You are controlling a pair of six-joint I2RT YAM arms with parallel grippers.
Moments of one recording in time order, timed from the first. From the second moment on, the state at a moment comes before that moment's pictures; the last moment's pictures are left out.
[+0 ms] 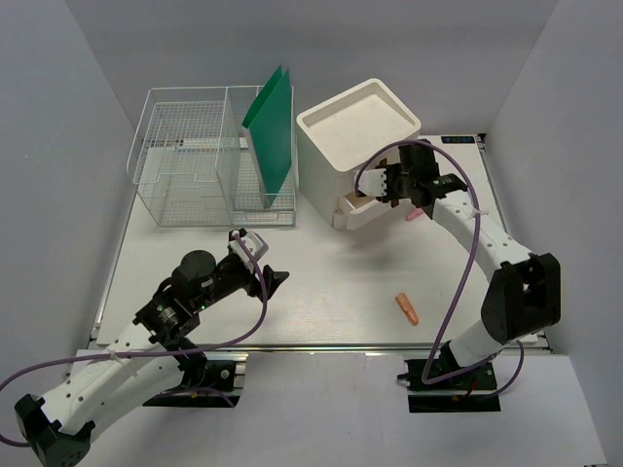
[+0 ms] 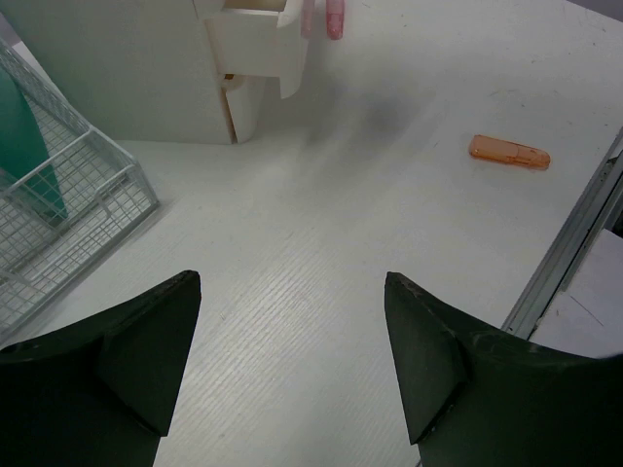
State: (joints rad) left arm -0.74 0.61 0.56 -0.16 0.14 0.05; right arm 0.38 1.54 1.30 -0.48 0.01 -1.42
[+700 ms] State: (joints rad) left arm -0.74 0.61 0.56 -0.17 0.14 0.05; right arm 0.38 1.55 1.29 -0.48 0.00 -1.42
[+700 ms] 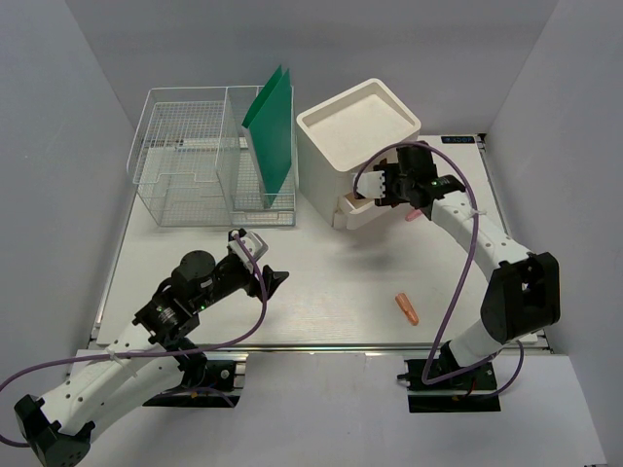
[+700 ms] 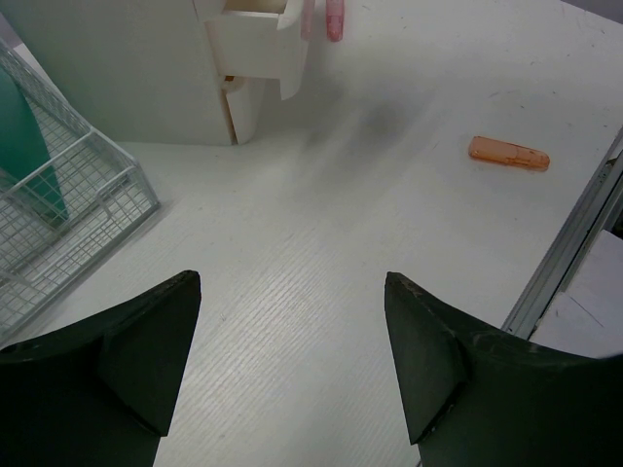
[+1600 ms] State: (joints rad) left arm -0.74 0.61 0.56 -0.17 0.14 0.05; right arm 0.38 1.45 1.30 -0.52 -0.18 -1.28
